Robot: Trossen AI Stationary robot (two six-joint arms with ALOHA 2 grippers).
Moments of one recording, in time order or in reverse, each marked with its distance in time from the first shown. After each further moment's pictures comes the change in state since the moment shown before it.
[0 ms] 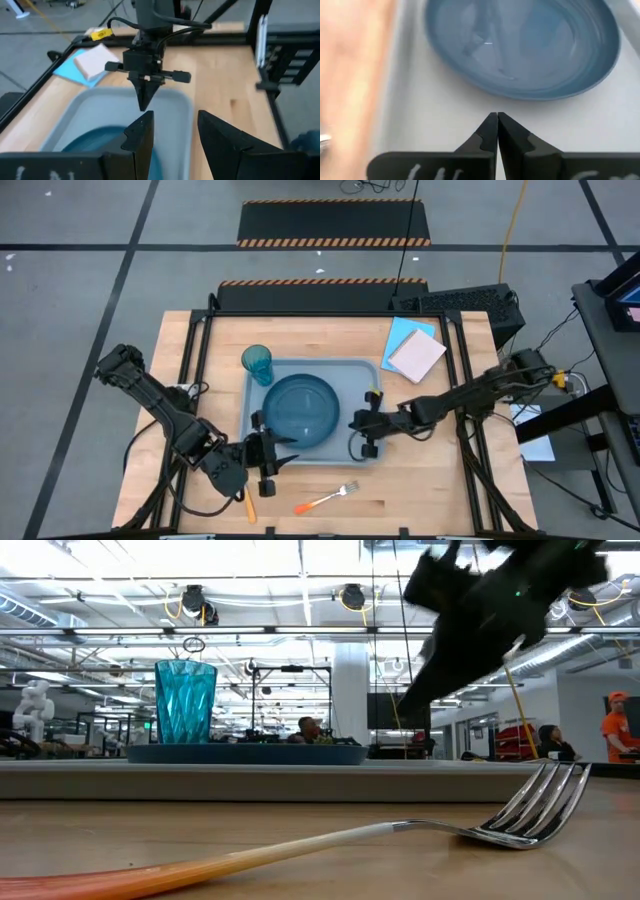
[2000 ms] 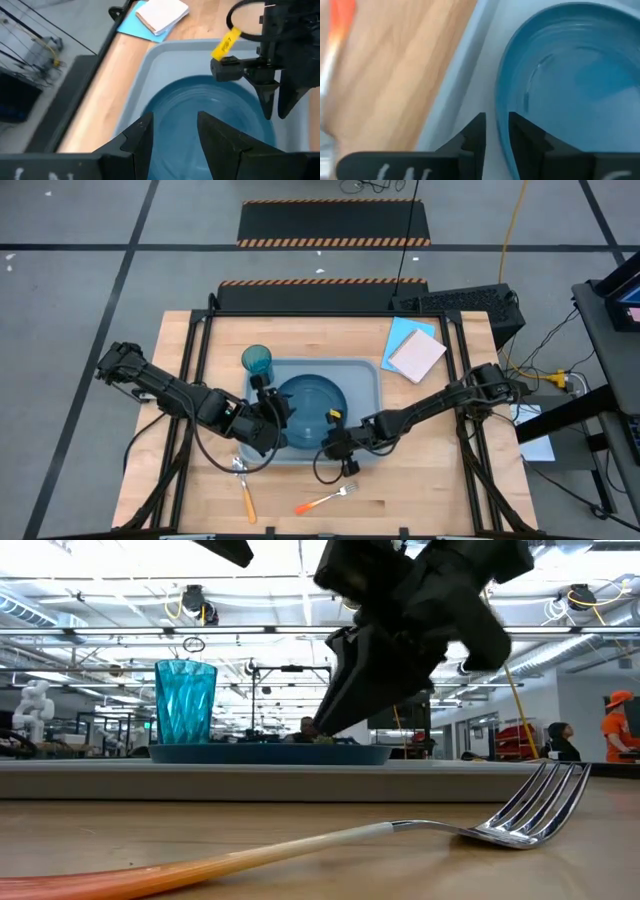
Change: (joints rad) left arm 0.256 -0.028 0.000 -0.353 0.033 0.029; right arm 0.005 0.349 0.377 -0.069 -0.161 -0.363
